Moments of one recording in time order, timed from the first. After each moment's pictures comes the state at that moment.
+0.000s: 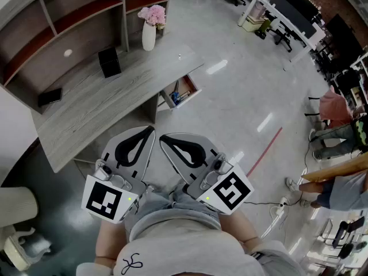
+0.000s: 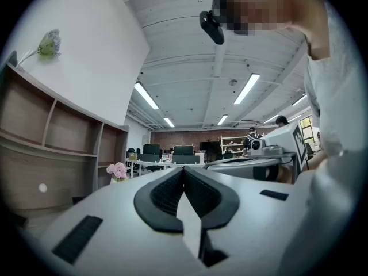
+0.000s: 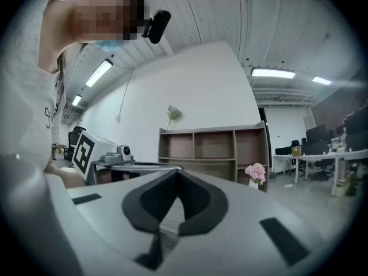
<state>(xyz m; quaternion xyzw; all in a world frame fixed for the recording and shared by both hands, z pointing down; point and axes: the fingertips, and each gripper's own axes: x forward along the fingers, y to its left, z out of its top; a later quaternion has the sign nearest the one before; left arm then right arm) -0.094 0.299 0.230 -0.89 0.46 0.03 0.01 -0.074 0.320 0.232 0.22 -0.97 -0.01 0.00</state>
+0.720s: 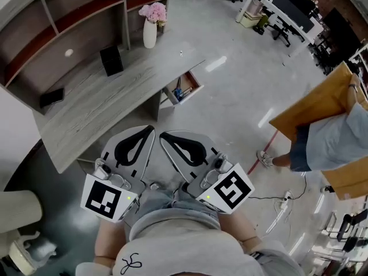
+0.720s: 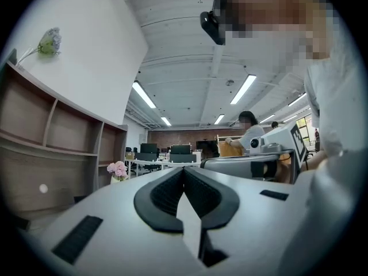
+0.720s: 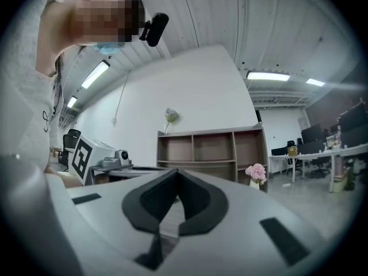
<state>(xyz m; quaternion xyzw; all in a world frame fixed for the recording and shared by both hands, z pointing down) -0.114 0.313 0.238 -0.89 0.45 0.02 0.01 -0.094 0.330 0.231 0.24 -0.97 -0.01 -0.02</state>
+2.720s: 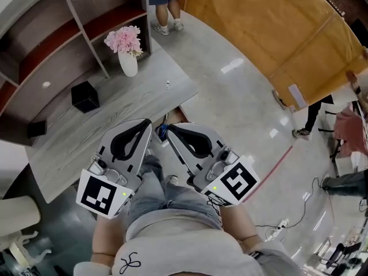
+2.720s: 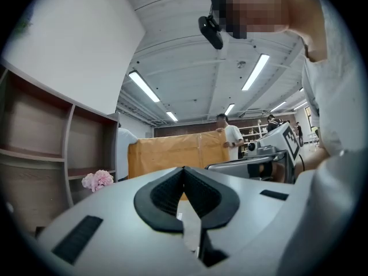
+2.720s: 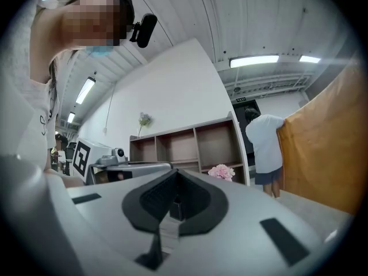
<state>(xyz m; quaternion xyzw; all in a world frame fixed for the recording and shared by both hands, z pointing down) -0.014 0.036 0.236 -0.87 0.49 -0.01 0.03 0.024 0.040 0.244 0.20 -0.98 0.03 -0.04</state>
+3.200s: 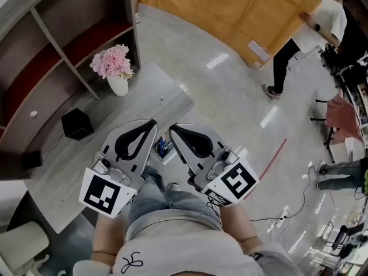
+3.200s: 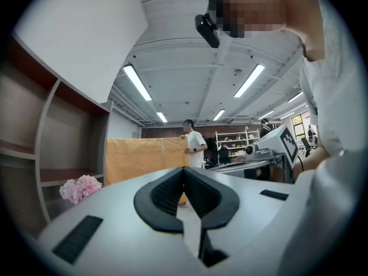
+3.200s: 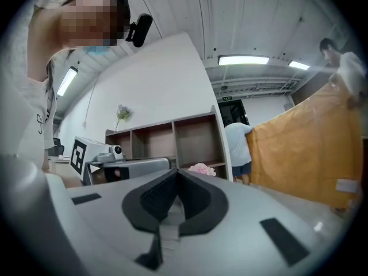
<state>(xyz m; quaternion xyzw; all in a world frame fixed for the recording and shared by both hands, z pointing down) -0.032 -0.053 0.245 -0.91 0.41 0.00 0.01 0.001 -0.049 0.254 0.28 -0.96 0.05 -0.02</state>
